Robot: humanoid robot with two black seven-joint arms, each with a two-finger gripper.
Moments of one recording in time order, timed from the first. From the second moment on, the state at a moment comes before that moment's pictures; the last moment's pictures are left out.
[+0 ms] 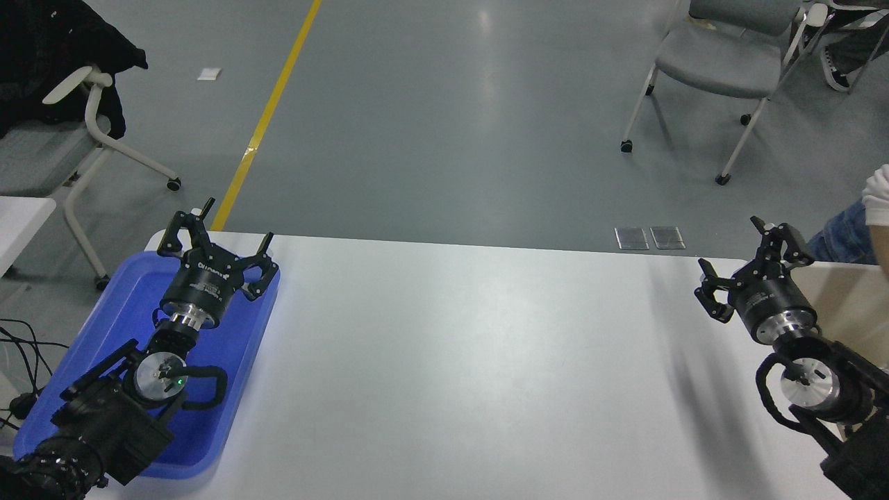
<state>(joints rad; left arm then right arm) -0.59 0.22 -0.90 -0.44 -0.08 -0.64 -0.32 0.38 -0.42 0.90 0.83 -0.12 0.17 0.38</state>
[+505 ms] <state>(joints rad) -0.59 0.22 -0.90 -0.44 -0.08 -0.64 -0.32 0.37 -0.35 0.89 0.83 -0.19 0.10 0.51</state>
